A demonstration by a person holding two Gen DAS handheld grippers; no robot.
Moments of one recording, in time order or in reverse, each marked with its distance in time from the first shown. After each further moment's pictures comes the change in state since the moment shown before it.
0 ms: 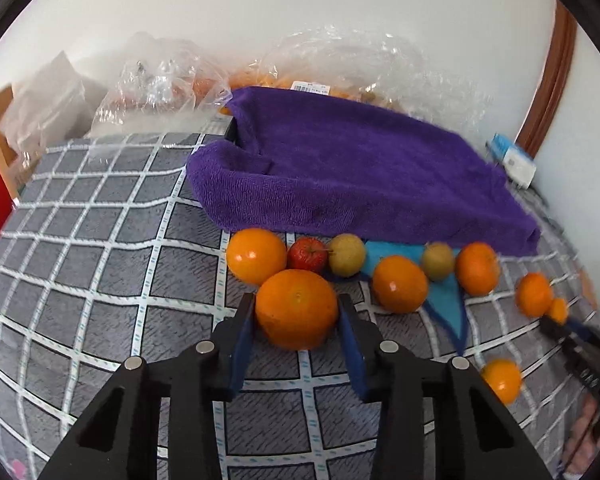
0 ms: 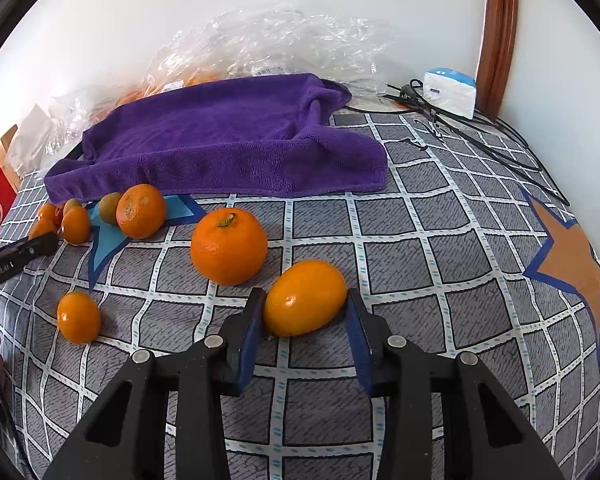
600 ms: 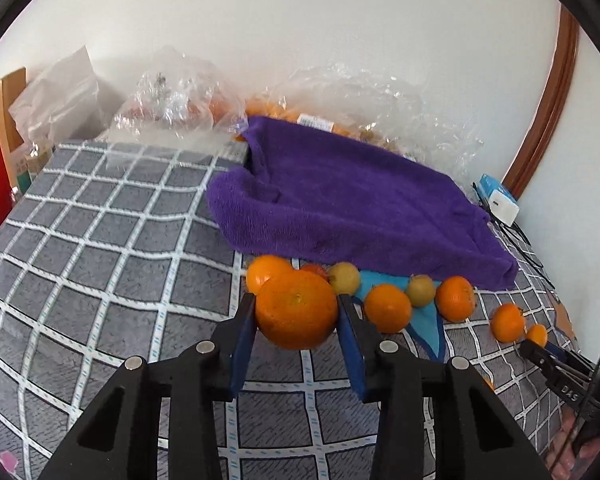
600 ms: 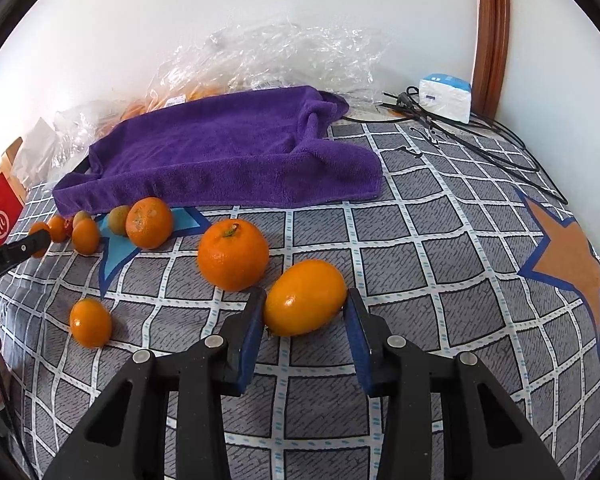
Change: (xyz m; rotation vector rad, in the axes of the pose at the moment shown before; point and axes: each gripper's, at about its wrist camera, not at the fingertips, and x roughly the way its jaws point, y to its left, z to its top) left arm -0.022 0.012 0.001 -0.065 -0.110 -0.042; right arm -0.012 -0.002 -0.001 0.023 -0.040 0.026
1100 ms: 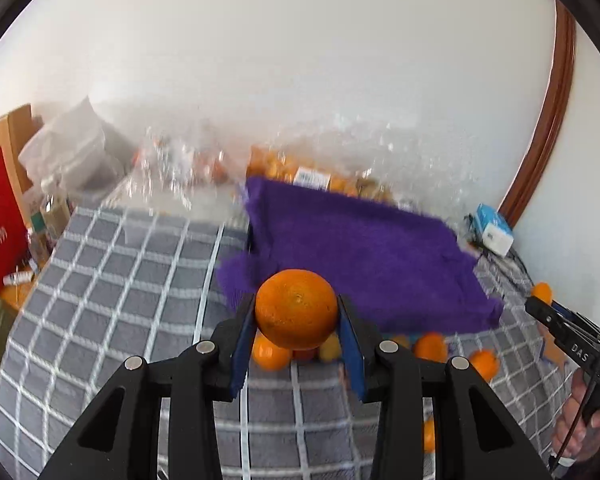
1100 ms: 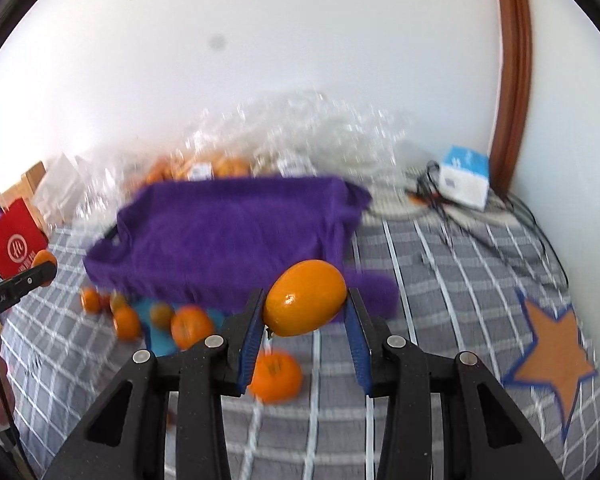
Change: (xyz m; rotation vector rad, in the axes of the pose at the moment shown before) left arm -0.040 -0.009 0.064 0.015 -0.065 0.018; right arm -0.033 0.021 0.091 -0.058 -0.163 0.053
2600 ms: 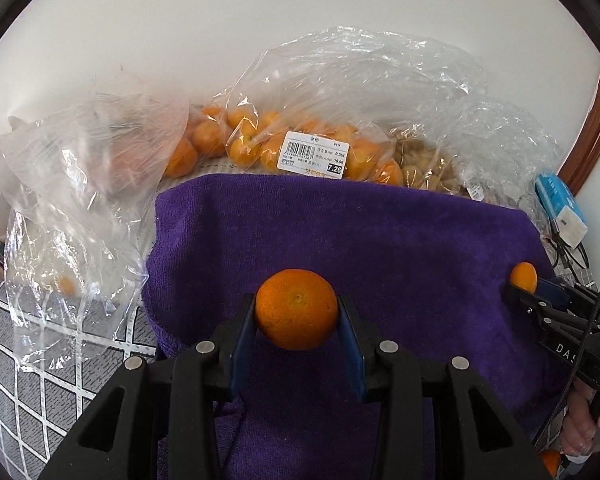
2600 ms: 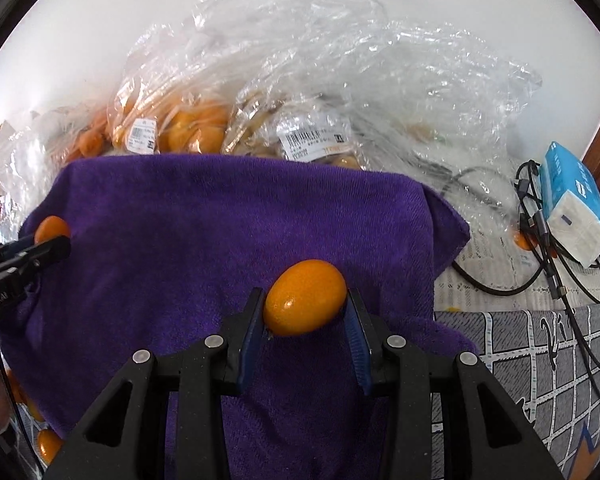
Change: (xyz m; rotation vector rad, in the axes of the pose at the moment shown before) left arm 0.191 -0.028 0.066 0.095 0.242 0.086; right arm 0.217 0.010 0.060 -0.080 0.319 0.014
